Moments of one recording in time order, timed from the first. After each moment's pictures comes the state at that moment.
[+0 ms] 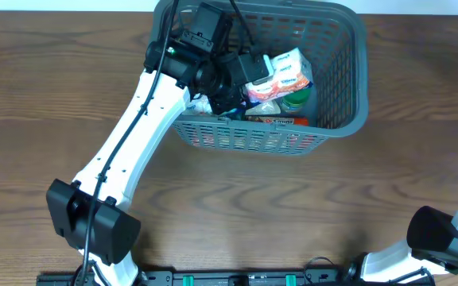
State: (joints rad) left arm -0.48 1.86 1.89 -1.11 0.36 0.72; right arm -0.39 1.77 2.36 -1.60 0.31 0.40
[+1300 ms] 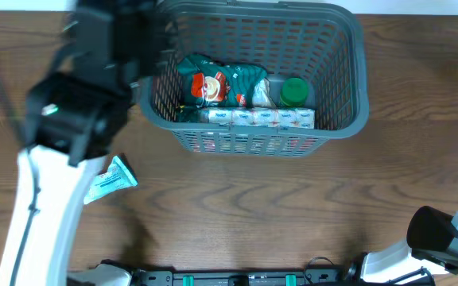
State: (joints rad) left arm -0.32 1.46 1.94 -1.08 -0.54 0.16; right arm -0.39 1.77 2.36 -1.60 0.31 0.40
